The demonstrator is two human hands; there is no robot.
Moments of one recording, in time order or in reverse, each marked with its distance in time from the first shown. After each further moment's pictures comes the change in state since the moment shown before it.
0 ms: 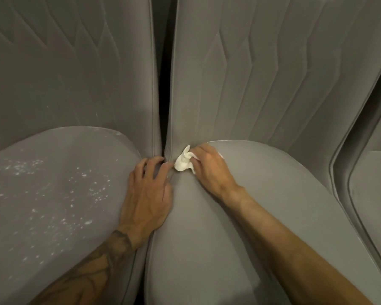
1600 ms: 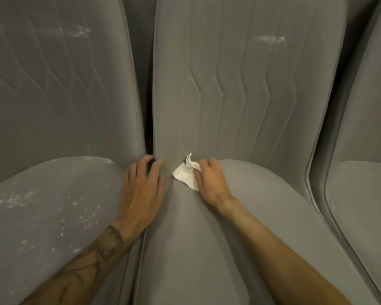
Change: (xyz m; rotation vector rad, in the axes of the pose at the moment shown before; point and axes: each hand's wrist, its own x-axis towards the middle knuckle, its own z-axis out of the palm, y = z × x) left_hand 0.054 0.008 -0.005 0.021 0.169 0.079; right_hand 0.001 0.034 -0.006 -0.026 0.160 0.166
